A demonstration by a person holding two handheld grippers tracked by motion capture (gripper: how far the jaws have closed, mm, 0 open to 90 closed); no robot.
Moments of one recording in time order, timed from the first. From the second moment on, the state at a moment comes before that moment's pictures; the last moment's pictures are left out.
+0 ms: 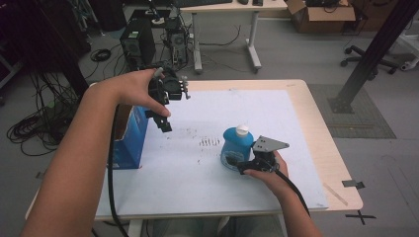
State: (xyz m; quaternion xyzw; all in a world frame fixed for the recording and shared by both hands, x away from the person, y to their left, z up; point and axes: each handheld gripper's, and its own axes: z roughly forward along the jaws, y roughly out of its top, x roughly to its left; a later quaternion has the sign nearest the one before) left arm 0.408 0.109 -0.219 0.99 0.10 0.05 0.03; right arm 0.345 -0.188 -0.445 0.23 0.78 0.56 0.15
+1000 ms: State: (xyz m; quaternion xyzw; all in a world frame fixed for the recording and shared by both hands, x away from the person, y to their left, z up) left arm 0.406 0.111 -0.219 0.99 0.10 0.05 0.04; right arm 0.345 -0.188 -0.447 0.22 0.78 0.57 0.14
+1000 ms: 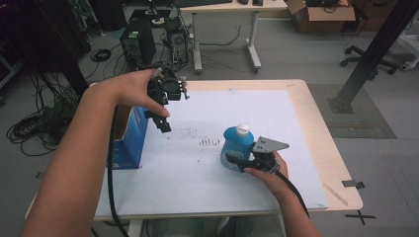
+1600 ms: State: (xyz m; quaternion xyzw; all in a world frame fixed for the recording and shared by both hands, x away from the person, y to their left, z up) left arm 0.403 0.110 -0.214 0.99 0.10 0.05 0.04; right arm 0.346 -0.189 -0.412 0.19 0.79 0.56 0.13
